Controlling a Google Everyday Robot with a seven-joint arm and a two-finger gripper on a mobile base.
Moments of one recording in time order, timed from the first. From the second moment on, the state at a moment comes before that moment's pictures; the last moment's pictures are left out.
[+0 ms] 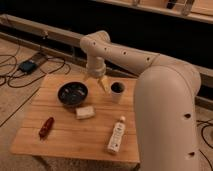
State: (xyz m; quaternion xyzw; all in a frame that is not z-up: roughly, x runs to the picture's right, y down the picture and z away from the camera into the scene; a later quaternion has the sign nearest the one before) arm -0.046 -0.010 0.784 -0.31 -0.19 -0.43 0.83
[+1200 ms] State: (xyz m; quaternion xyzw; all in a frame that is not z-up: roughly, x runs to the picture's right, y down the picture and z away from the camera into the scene) arm -0.125 -0.003 0.820 -0.25 -0.25 -0.46 0.82
